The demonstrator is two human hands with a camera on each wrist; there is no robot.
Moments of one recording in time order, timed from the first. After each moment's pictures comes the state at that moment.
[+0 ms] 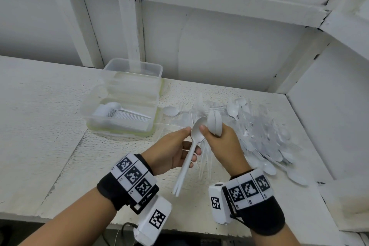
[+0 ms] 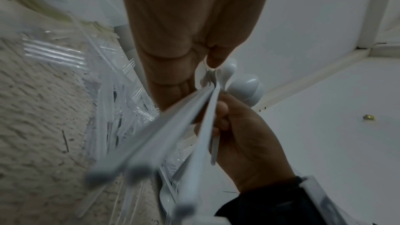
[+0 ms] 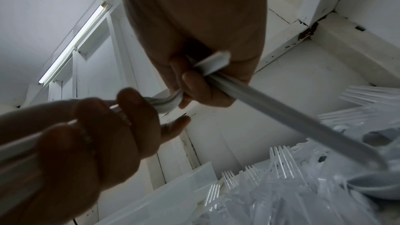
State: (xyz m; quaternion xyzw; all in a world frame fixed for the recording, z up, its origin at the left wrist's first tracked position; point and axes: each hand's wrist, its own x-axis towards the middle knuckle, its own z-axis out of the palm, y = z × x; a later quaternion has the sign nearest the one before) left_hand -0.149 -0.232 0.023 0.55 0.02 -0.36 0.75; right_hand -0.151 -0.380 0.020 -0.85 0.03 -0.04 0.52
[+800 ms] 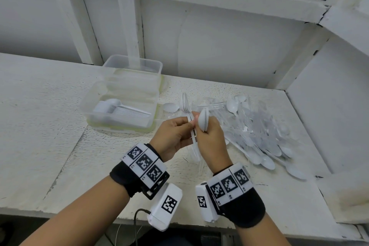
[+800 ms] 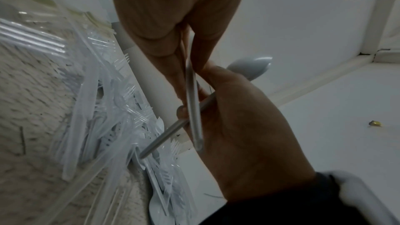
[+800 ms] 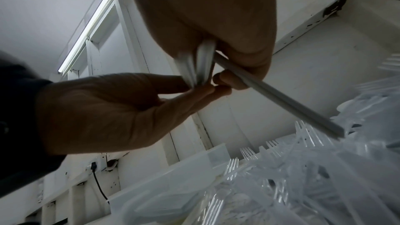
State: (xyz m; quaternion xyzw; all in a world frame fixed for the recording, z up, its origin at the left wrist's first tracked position) left_hand -0.132 -0.241 0.010 0.54 0.05 -0.23 0.81; right_hand -0.153 -0.349 0.014 -0.83 0.01 -0.08 0.55
